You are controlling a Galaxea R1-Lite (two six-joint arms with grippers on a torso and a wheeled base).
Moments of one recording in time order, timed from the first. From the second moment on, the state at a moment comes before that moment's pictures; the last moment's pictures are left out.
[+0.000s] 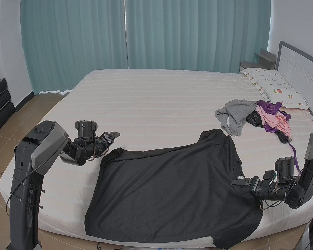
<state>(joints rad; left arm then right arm) -0.12 2.61 -1.52 -0.62 -0.20 -0.78 0.07 2.13 -0.24 -1.15 0.44 0.74</state>
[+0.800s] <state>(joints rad) -0.15 2.62 -1.45 -0.64 -0.19 -0.63 0.07 2.13 -0.24 -1.15 0.43 0.74</state>
